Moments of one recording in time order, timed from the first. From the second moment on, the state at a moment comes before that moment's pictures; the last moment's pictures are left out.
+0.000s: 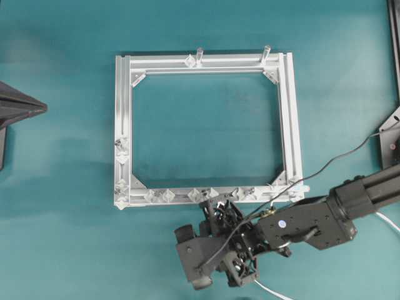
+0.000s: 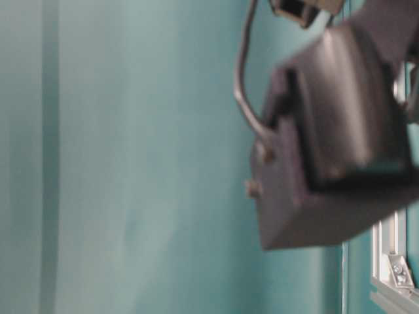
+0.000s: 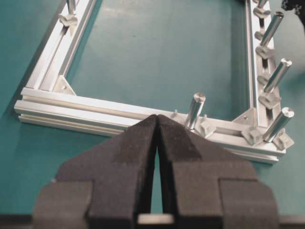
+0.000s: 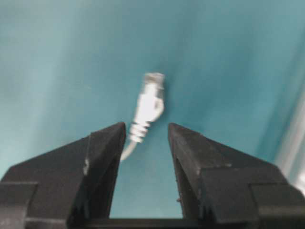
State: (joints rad) left arm 0.17 -1.25 1.31 -0.07 0.32 -0.01; right arm 0.39 0.33 0.33 -0.12 0.36 0.32
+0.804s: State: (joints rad) left arm 0.17 -1.25 1.31 -0.07 0.32 -0.01; right arm 0.42 0.36 0.31 -0.26 0.35 0.54
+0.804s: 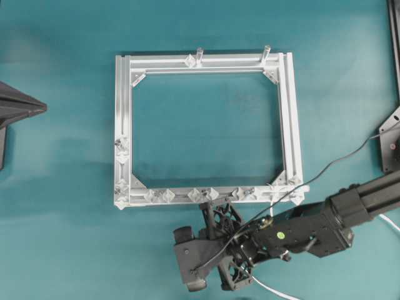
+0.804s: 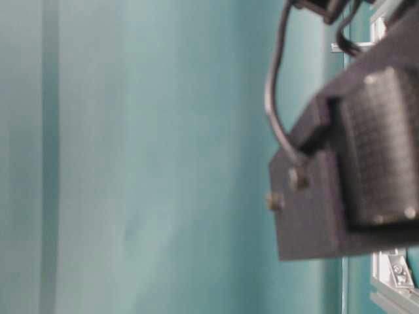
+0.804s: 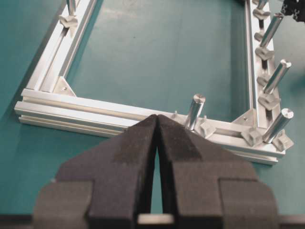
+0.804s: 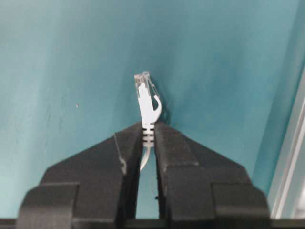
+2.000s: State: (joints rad) left arm 0.17 -1.25 1.31 -0.07 0.32 -0.01; right arm 0.59 0.12 0.44 -0.57 0.73 1.38
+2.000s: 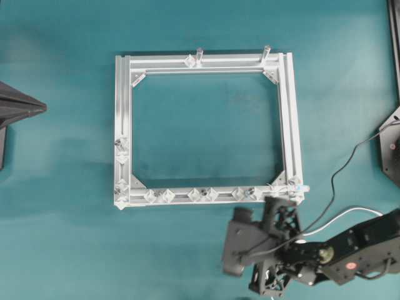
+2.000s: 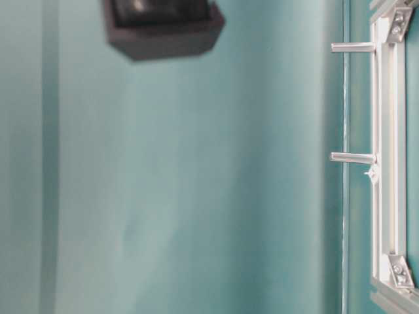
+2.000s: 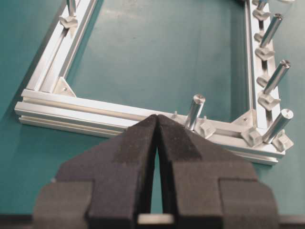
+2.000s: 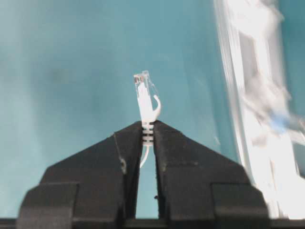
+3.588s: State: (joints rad) left arm 0.17 -1.25 1.31 -0.07 0.32 -0.03; right arm 0.55 0.01 0.58 -0.58 0.96 1.87
